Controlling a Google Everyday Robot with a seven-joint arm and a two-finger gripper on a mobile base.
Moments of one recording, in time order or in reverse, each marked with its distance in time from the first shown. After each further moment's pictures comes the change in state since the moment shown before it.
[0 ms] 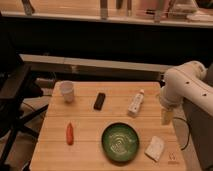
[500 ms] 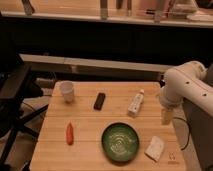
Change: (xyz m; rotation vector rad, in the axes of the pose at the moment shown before) arm 0.000 -0.001 -0.001 0.000 -0.002 0.004
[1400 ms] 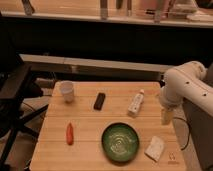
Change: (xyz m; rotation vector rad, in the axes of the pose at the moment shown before) arm 0.000 0.000 0.001 -0.002 -0.001 0.000
